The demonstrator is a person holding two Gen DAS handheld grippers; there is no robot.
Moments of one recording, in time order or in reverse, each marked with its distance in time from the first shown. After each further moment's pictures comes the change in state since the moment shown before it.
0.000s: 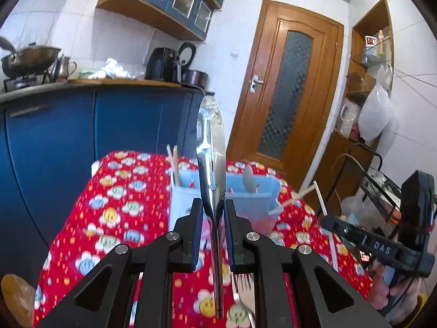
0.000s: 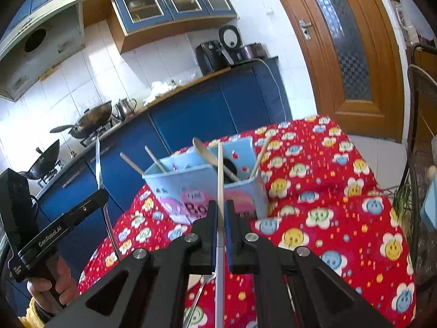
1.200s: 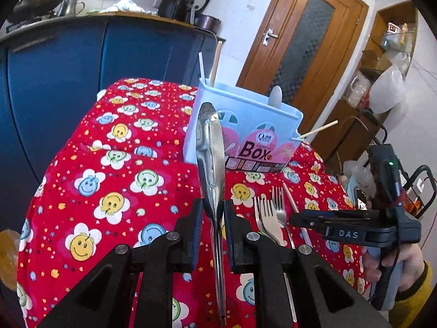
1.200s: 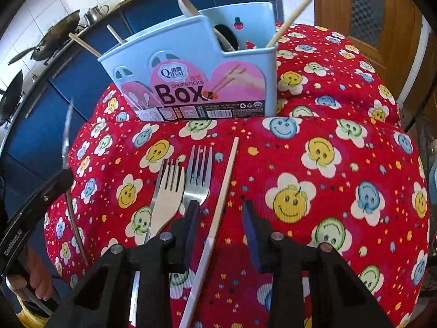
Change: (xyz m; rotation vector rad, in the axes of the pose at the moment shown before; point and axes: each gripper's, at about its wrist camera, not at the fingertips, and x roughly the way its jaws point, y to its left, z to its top) left arm 0.003 0.040 -0.064 -0.106 0.298 -0.023; right arm 0.080 0.013 -0.056 -0.068 0.566 -0.161
